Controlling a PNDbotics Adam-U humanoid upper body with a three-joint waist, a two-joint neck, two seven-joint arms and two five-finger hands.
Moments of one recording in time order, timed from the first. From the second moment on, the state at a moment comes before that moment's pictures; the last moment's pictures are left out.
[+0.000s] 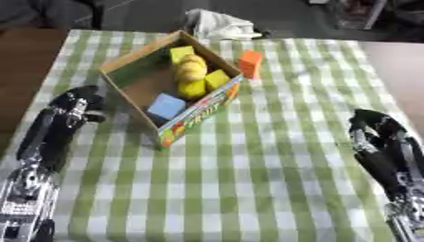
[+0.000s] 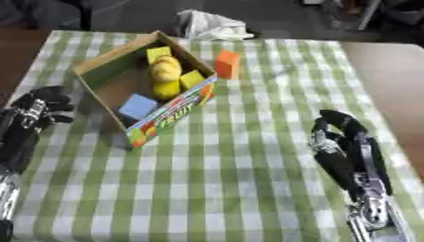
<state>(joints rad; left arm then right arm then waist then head) -0.11 0.15 0.08 -1.82 -0.03 0.12 -0.15 -0.04 -0.21 0.12 -1.78 0.08 -0.08 -0.20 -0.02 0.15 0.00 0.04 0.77</state>
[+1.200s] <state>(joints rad) -0.10 0.15 0.07 -1.82 -0.03 0.11 -0.16 -0.04 -0.20 0.14 -1.76 0.09 -0.08 -0.18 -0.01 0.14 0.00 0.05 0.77</state>
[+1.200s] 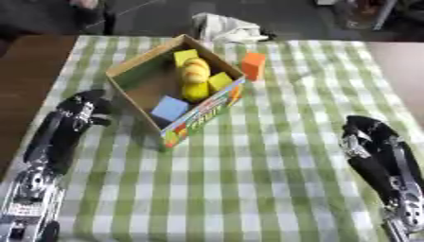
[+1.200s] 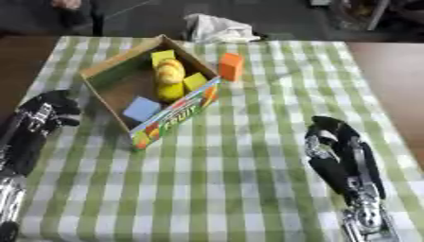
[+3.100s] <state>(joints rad) -0.15 0.15 -0.02 -1.81 -0.02 0.09 -0.26 -0.82 -0.51 0.15 -1.26 0.38 0.33 0.16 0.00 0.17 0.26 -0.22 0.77</state>
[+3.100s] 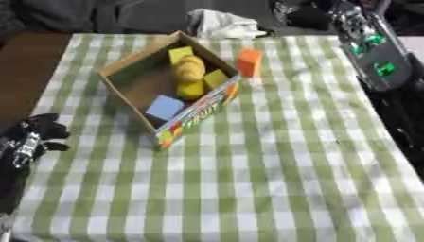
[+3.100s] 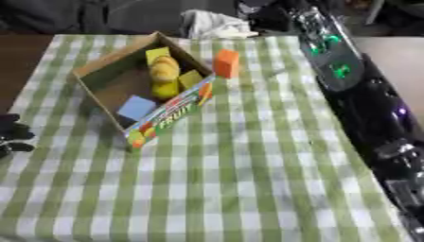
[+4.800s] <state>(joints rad) -0.15 0.15 -0.03 -1.81 -0.02 0.08 -0.28 -0.94 -0.34 0.06 -0.56 0.87 0.11 -0.11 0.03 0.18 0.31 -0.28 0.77</state>
